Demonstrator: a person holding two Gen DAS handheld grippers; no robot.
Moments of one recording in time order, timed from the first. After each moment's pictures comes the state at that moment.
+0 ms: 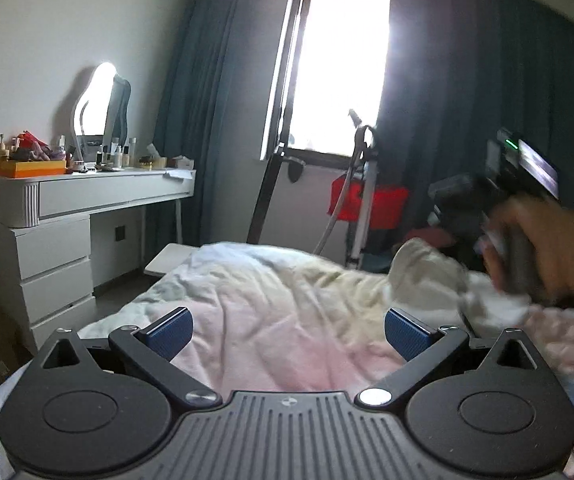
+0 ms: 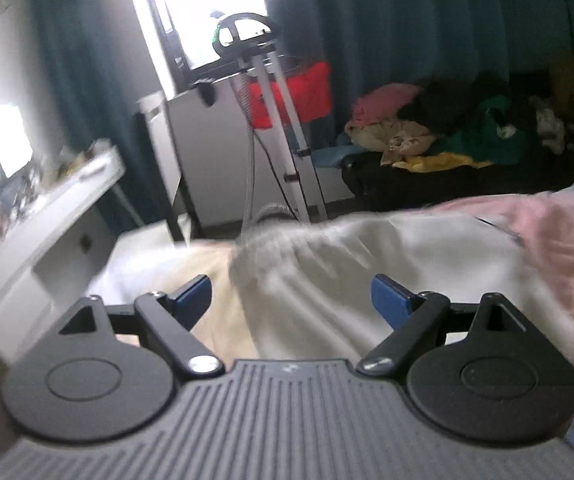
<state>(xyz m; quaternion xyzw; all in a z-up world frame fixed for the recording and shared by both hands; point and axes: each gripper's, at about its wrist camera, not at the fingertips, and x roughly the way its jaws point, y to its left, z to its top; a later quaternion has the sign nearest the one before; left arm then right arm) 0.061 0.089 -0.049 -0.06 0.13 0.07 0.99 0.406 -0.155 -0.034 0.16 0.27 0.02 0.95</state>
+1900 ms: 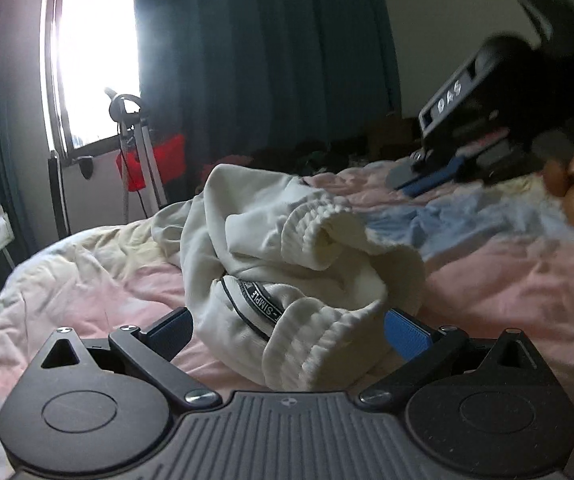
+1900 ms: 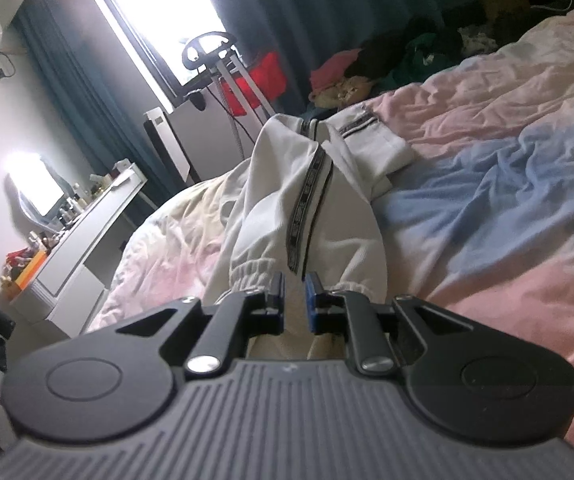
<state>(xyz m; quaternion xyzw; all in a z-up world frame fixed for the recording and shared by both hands) -0.023 -0.084 -0.121 0.14 0.18 -0.20 0.95 0.043 -0.296 -0.095 0.25 0.26 0.03 0.93</state>
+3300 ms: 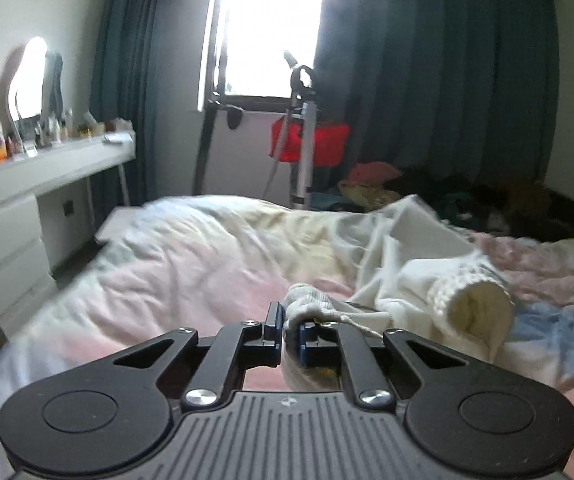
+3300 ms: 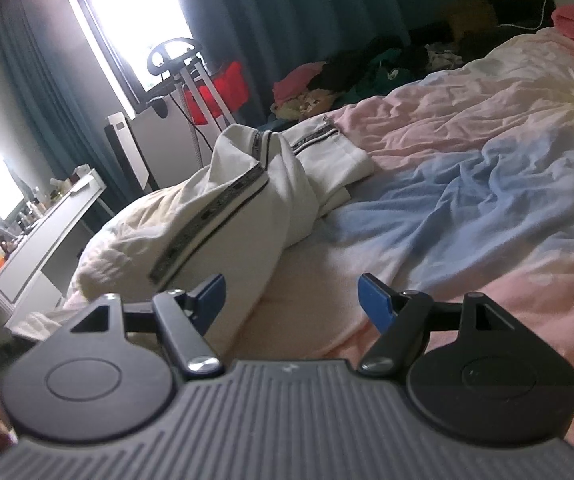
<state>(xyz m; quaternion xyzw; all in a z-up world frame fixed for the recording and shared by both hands) 0.056 0.074 -0.044 -0.01 0.22 -0.01 0.98 0.051 -0.294 -0.107 0.23 0.26 -0.02 0.94</state>
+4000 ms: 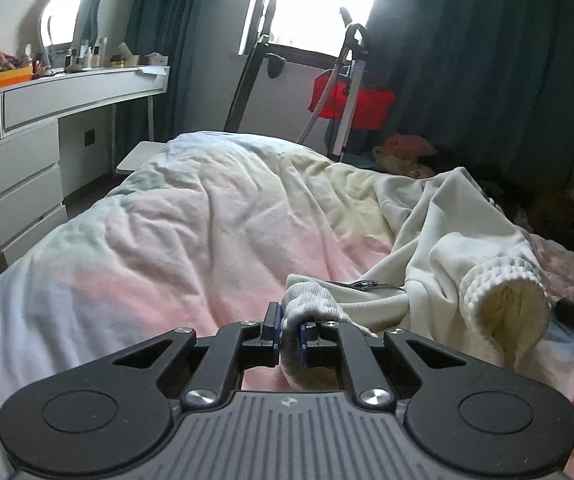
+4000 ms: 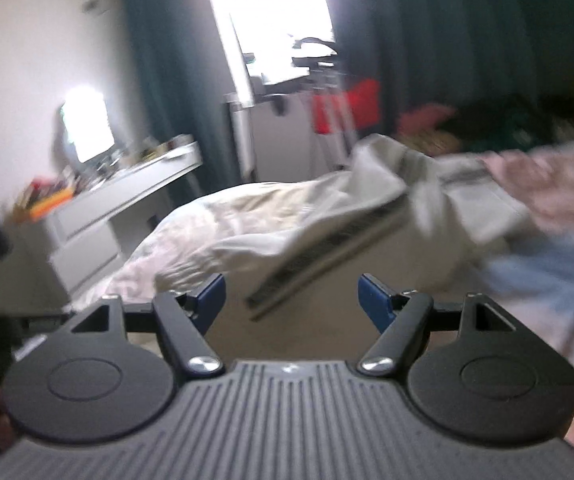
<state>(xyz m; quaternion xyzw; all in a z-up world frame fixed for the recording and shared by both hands) 0.081 0.113 -0.087 -0.10 0.28 0.01 0.96 0.101 -0.177 -0.118 0.08 0.19 0.15 0.97</state>
